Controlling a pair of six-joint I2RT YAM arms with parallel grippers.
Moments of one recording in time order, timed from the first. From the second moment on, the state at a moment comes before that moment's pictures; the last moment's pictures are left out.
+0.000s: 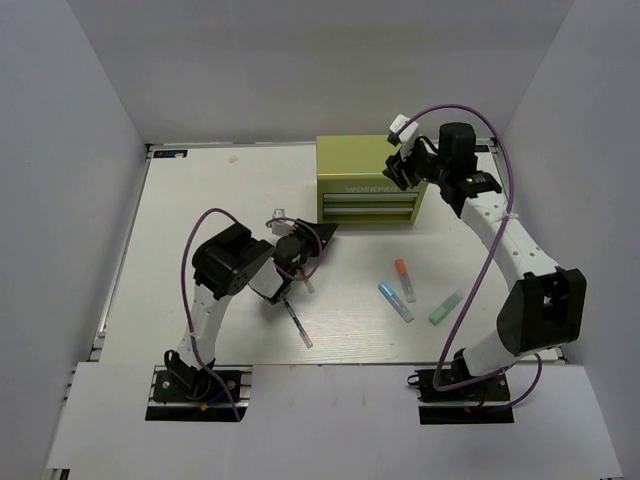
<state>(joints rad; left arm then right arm) -0.67 2.15 0.74 1.36 -0.19 -1.27 0.25 1.50 1.33 -0.23 -0.53 -0.57</state>
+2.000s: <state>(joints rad) -0.64 2.23 0.96 1.38 0.02 -1.29 0.26 1.75 1.55 -0.29 -0.42 -0.64</state>
